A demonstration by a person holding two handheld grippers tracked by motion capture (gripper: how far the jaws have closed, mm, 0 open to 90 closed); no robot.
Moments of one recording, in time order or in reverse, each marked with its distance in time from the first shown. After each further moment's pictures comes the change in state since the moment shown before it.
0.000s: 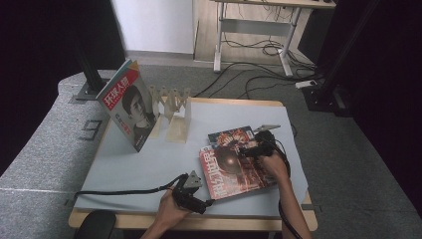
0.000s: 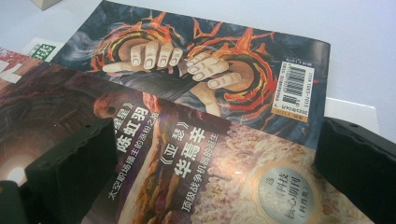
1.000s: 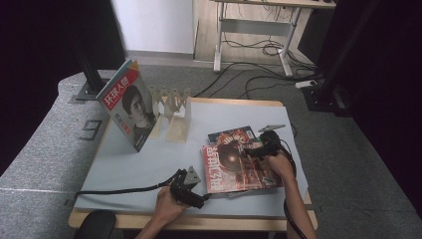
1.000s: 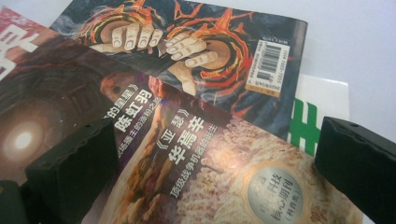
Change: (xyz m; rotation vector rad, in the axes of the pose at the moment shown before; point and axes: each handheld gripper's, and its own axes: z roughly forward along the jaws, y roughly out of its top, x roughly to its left) left arm 0.013 0.006 -0.003 0.032 0.097 0.029; right arm -0.015 -0.007 -0.009 0.031 0.004 0.017
